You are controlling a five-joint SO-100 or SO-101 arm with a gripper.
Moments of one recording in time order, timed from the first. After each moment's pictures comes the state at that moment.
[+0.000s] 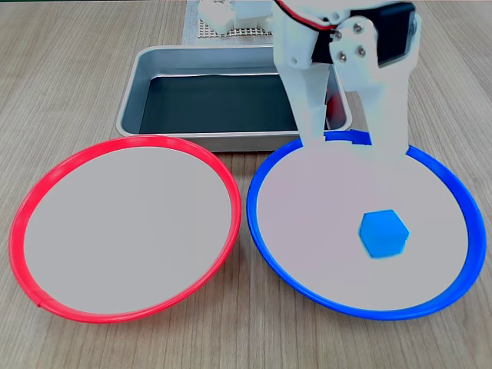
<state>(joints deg) -9.7 66.8 70.0 66.4 -31.9</state>
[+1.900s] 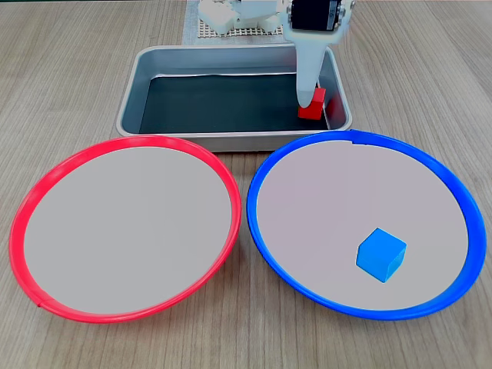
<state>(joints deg) -17.2 96.0 116.5 66.6 35.1</state>
